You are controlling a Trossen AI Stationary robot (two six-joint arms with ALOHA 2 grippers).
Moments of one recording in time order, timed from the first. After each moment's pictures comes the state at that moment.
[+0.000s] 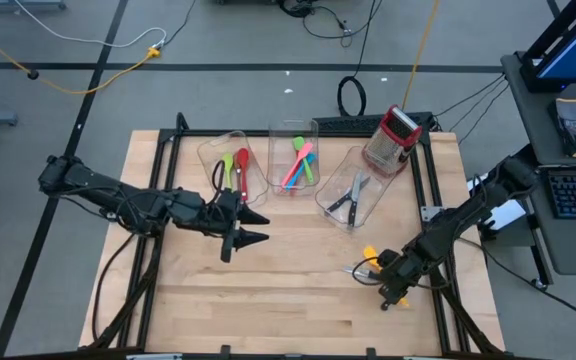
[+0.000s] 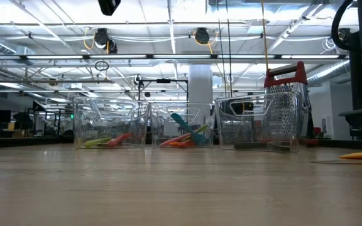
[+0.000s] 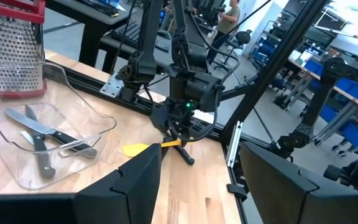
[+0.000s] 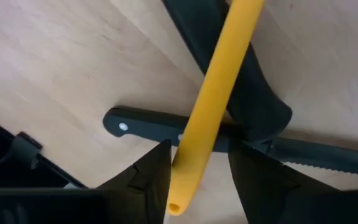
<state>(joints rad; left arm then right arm) -0.27 1.14 0.83 0.18 -0.16 -0.46 0.68 1.27 0.56 -0.54 -0.35 1.56</state>
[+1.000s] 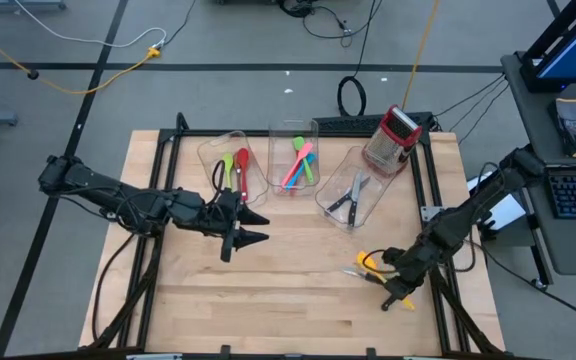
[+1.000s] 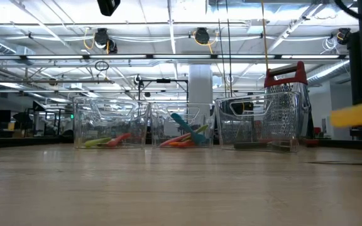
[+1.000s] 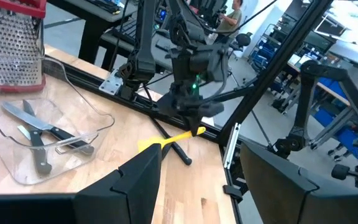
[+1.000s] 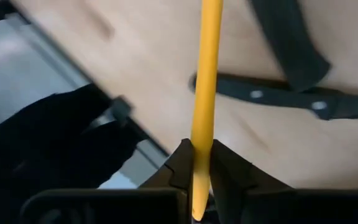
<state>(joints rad) -0.27 1.14 0.83 0.18 -0.16 -0.49 0.68 1.04 0.56 -0.49 -0.37 1.67</state>
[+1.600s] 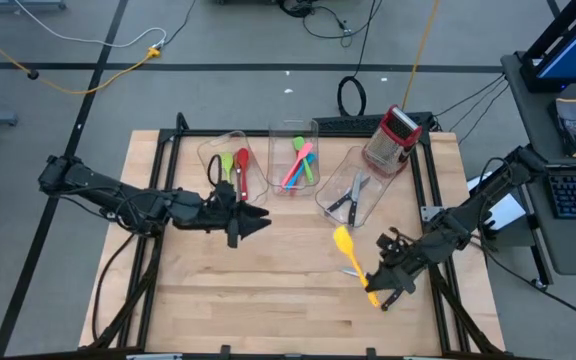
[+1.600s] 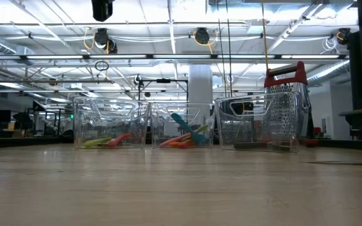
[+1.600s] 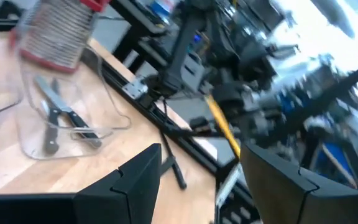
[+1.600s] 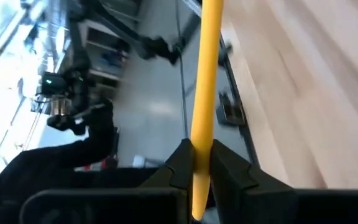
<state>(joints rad) -0.27 1.14 0.83 0.19 -0.32 -0.78 0.67 0.92 0.56 0.09 0.07 1.30</state>
